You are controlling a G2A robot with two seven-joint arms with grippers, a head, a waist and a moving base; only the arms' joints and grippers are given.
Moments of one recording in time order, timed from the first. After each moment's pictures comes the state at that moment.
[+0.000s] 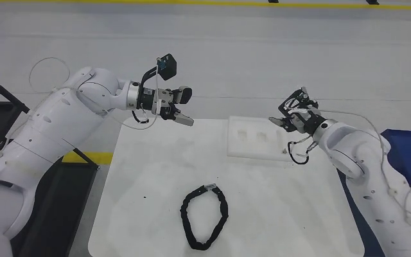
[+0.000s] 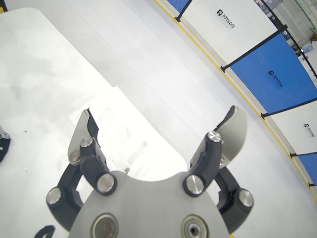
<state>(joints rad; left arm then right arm) 0.18 -0.76 -0.34 -1.26 -0.17 -0.95 -0.74 -1.07 -0.98 1.25 -1.79 -1.25 -0.38 0.59</state>
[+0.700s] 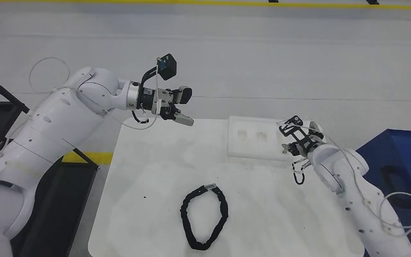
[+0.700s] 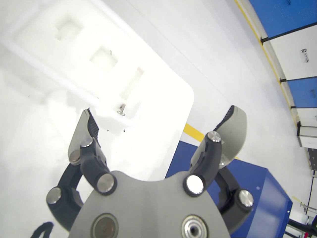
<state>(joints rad) 0.18 -0.76 -0.34 -1.26 -0.17 -0.95 -0.74 -1.19 -1.00 1.21 -1.73 -1.34 -0.16 0.88</state>
